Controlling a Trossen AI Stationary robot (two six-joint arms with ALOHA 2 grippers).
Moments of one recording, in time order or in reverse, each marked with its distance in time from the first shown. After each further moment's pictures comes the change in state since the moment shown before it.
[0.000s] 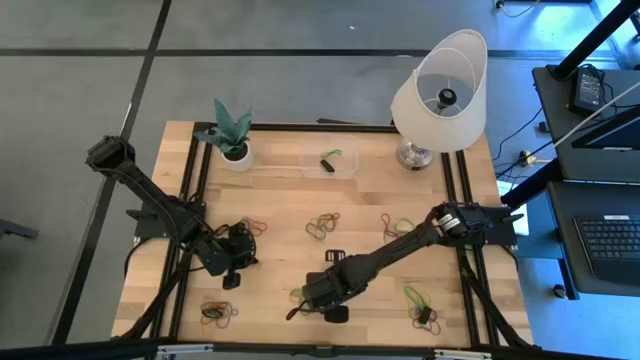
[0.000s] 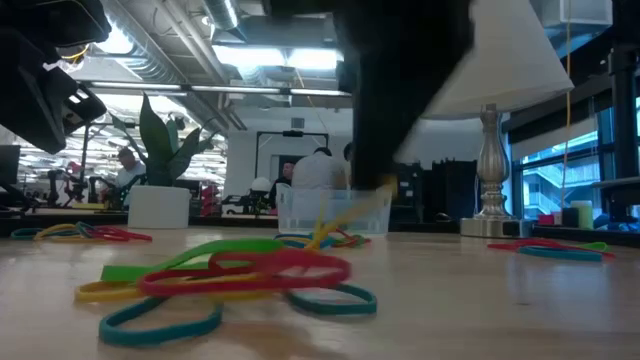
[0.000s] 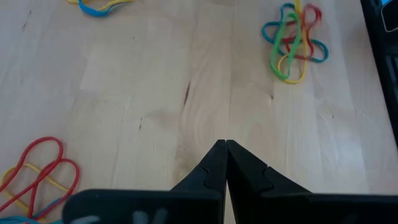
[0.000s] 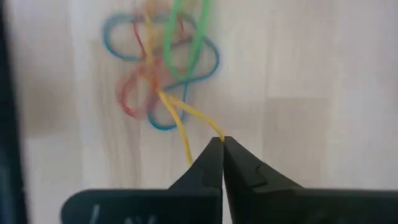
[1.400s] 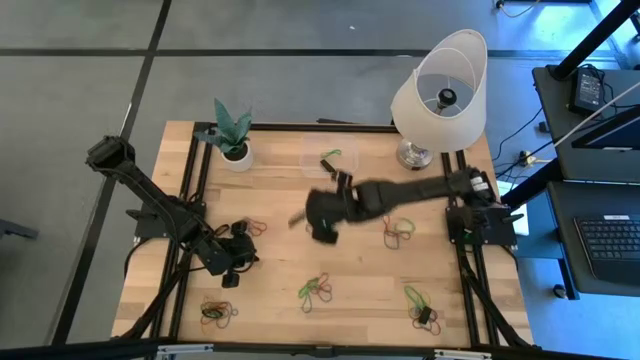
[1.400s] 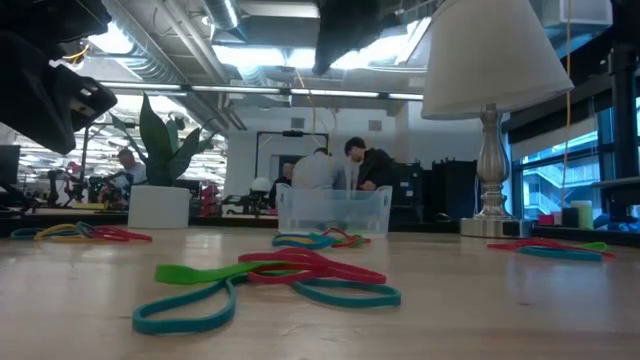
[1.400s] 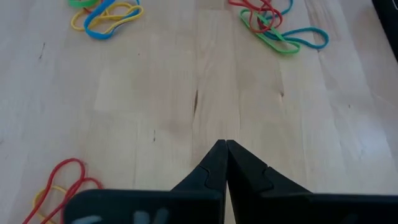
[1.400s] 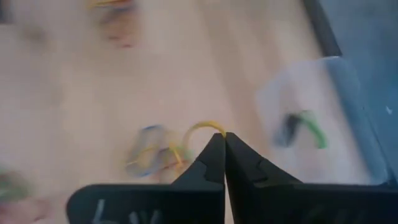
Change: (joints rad) left arm 0.003 0.000 0.000 -0.005 -0.032 0.139; right arm -0.326 -0.294 0.000 -0.053 0.368 -0.201
